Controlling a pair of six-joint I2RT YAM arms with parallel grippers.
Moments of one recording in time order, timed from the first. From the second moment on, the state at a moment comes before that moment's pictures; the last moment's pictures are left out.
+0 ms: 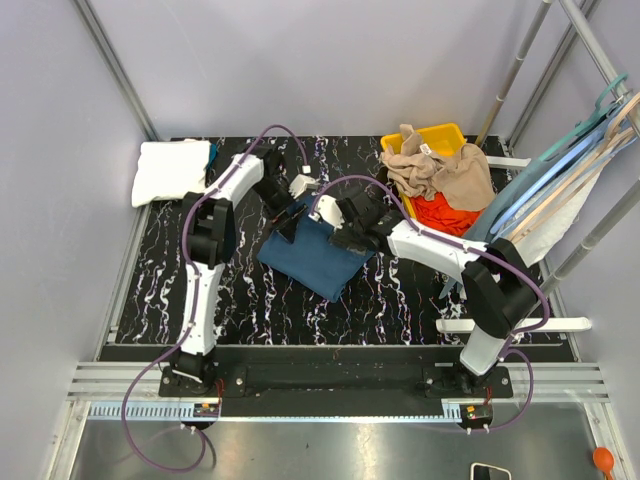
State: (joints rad) left arm -0.27 2.40 2.10 -1.30 0.57 0.79; right arm 0.72 1.73 1.21 -0.31 0.33 -0.62
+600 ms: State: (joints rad) left arm -0.27 2.36 2.03 -1.24 0.55 0.78; right arm 0.73 1.74 1.20 -0.31 0.33 -0.62
